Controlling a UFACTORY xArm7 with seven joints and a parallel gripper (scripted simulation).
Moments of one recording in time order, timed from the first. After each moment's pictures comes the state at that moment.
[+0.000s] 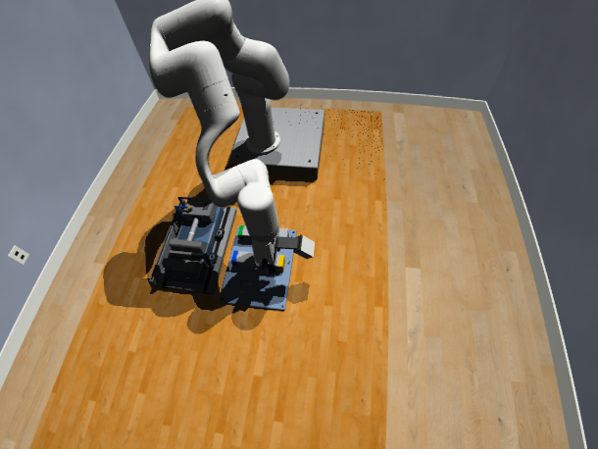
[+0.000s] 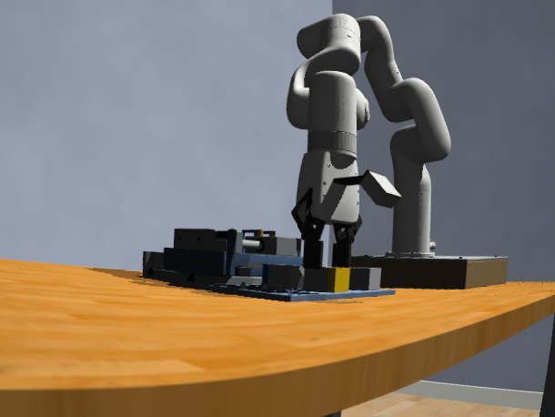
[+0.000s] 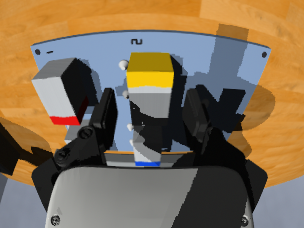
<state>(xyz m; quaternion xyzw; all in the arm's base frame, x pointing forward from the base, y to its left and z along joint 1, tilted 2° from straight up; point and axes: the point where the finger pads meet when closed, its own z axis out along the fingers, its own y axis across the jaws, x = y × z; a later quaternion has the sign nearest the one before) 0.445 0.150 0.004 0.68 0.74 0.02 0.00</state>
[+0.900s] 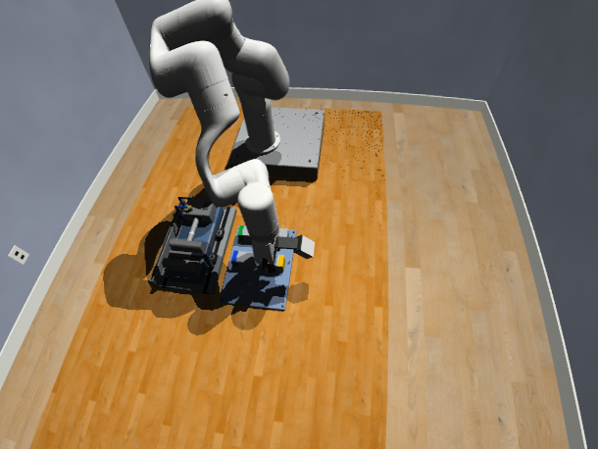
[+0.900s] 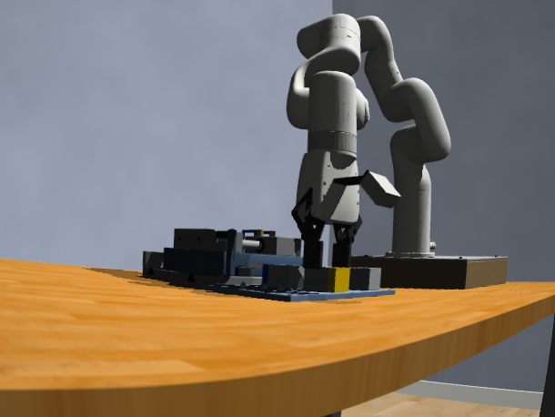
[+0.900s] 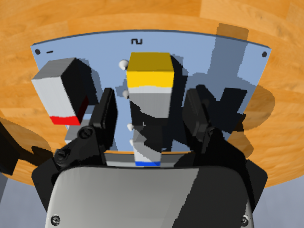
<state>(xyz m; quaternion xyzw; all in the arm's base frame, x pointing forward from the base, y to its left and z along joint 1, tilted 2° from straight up) 0.445 0.149 0.003 0.68 0.74 0.02 0.00</state>
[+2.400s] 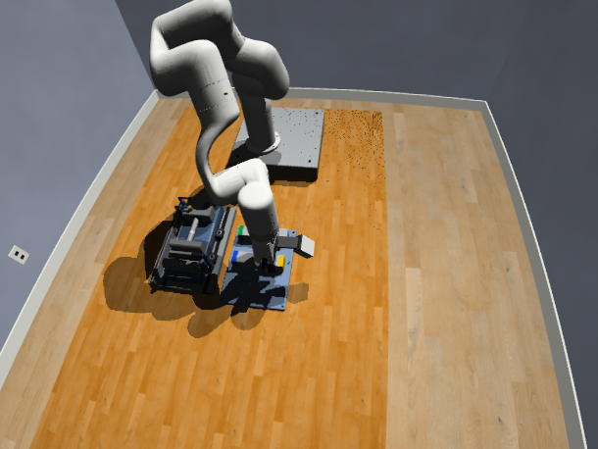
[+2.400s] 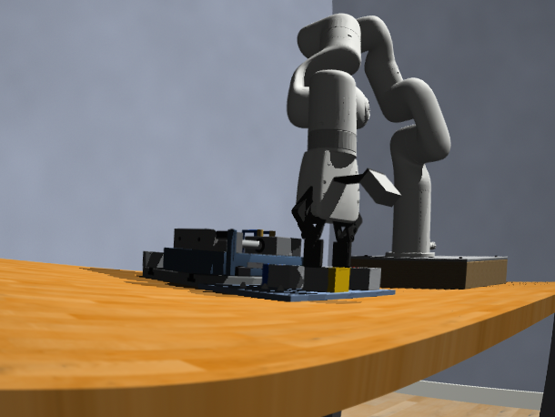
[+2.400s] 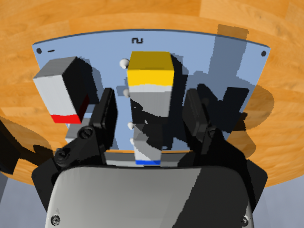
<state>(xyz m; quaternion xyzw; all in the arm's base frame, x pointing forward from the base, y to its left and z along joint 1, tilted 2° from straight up) 0.445 0.149 0.006 0.68 0.74 0.02 0.00</state>
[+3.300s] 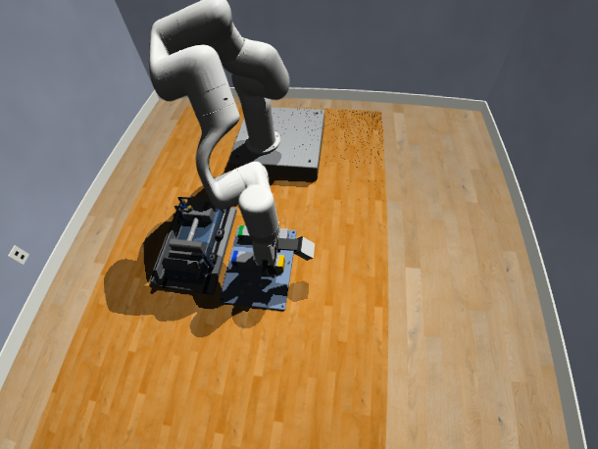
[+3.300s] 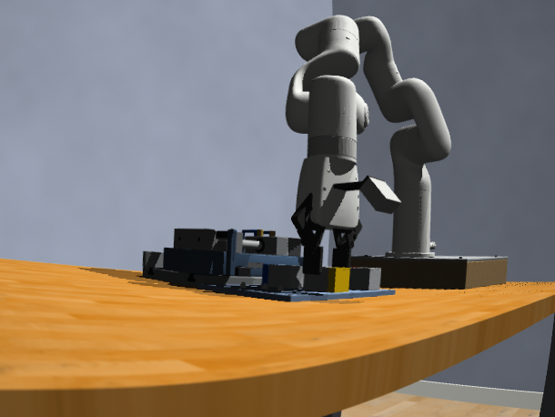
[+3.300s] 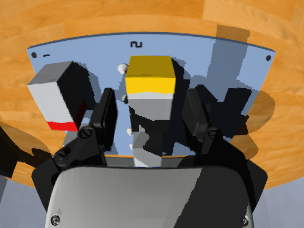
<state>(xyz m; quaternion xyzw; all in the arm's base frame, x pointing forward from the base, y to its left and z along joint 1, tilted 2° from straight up) 0.445 0.149 -0.004 0.68 0.74 0.02 0.00</state>
